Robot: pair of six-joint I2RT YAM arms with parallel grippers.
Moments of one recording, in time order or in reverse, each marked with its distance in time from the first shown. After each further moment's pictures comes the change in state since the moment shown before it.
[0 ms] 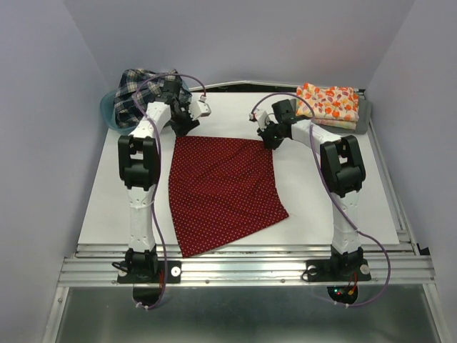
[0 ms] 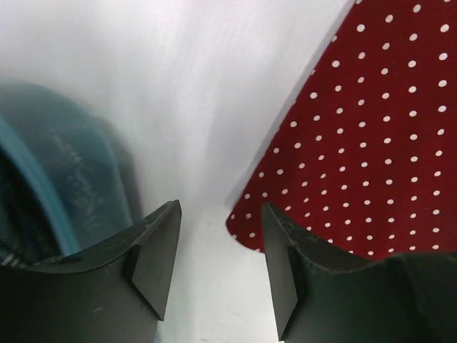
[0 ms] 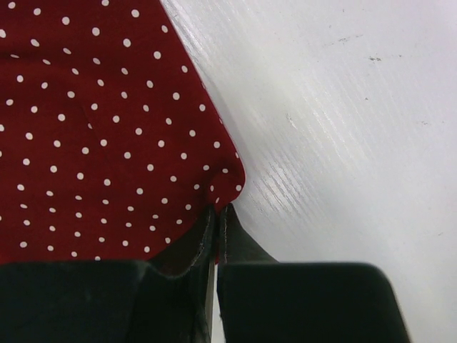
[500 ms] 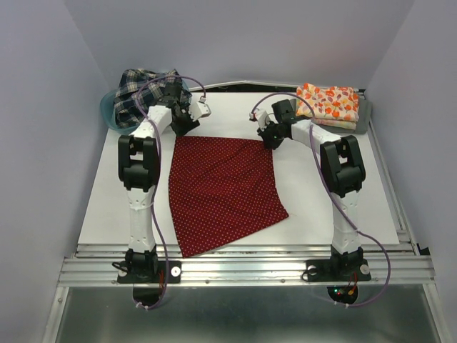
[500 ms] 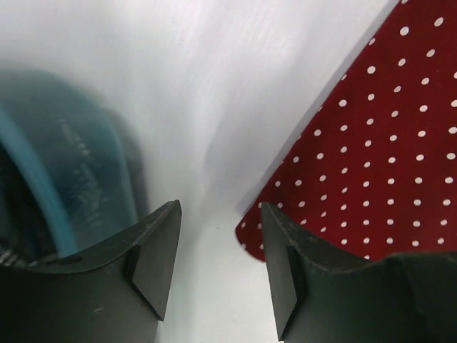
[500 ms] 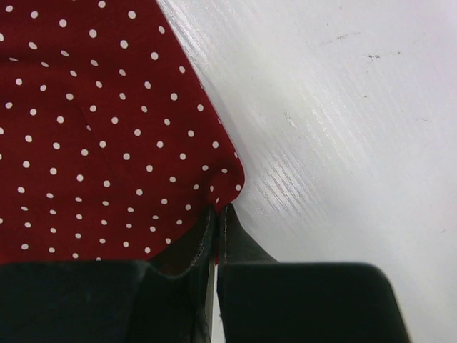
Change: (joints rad) left arm -0.010 -0.022 -0.124 0.151 -0.060 -0.036; right arm 0.003 0.000 0.001 0.000 -0.017 0.014
